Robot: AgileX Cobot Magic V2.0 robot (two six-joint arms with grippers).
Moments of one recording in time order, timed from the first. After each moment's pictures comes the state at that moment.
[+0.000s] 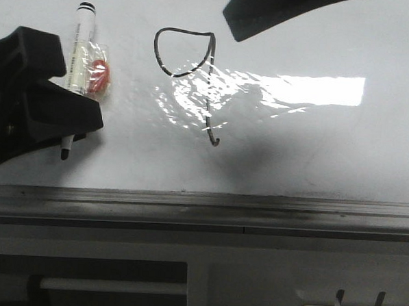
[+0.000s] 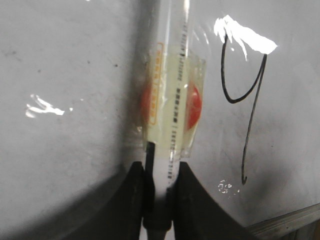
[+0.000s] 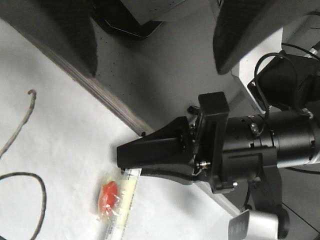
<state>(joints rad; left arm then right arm) -0.87 1.26 -0.28 -0.37 -0.65 -0.40 0.73 1.13 -0.97 0.55 0.64 -0.23</state>
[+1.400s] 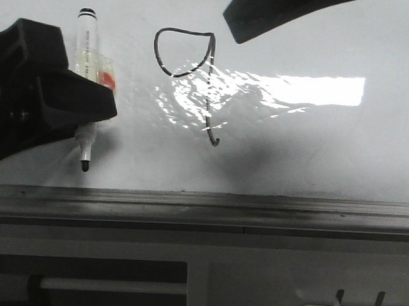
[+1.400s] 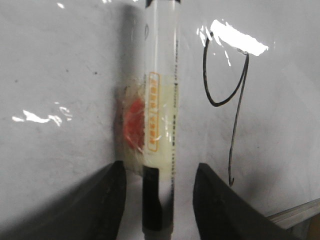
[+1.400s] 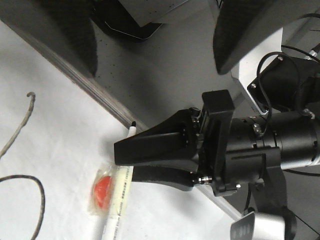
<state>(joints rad) -0.87 1.26 -0.28 -0.34 -0.68 -0.41 0.73 1.13 -0.97 0.55 0.65 -0.23</state>
